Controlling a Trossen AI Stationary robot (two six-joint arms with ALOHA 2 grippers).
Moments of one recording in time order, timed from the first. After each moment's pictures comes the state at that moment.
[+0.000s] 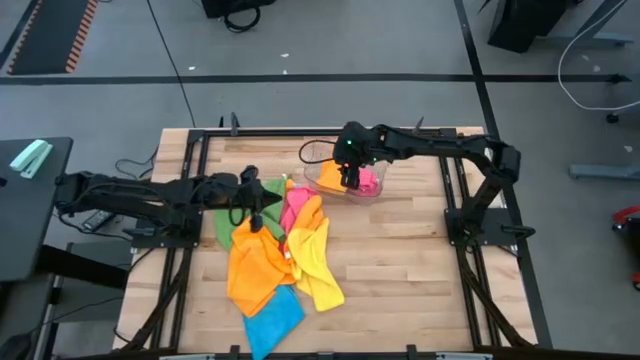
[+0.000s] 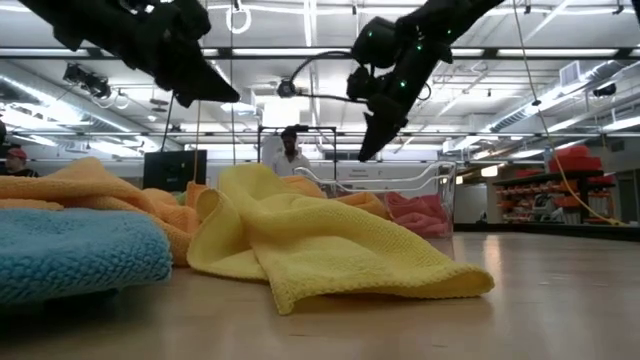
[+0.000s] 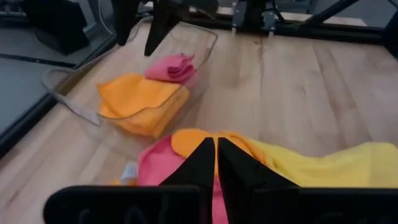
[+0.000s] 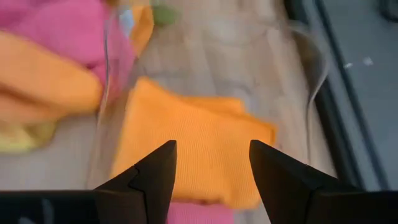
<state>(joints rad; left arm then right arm) 0.05 0.95 0.52 0.03 -0.16 -0.07 -0.39 1.69 1.29 -0.56 0.05 -0.23</state>
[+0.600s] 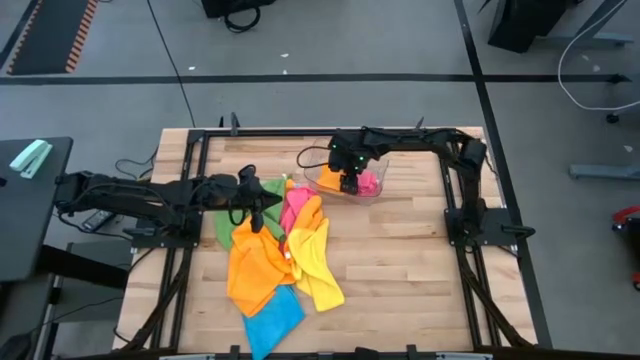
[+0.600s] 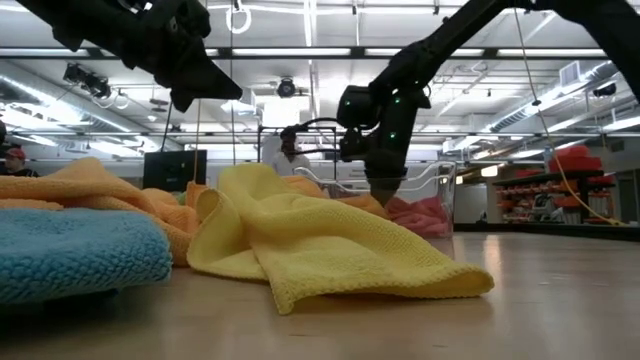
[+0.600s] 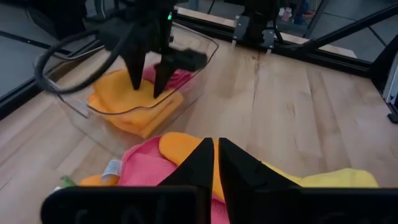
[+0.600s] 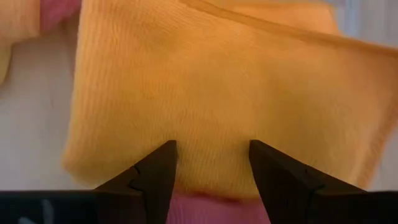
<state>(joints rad) 0.04 0.95 0.52 0.06 -0.16 -0.22 -0.45 1.97 1.39 -0.70 -0.11 -0.24</state>
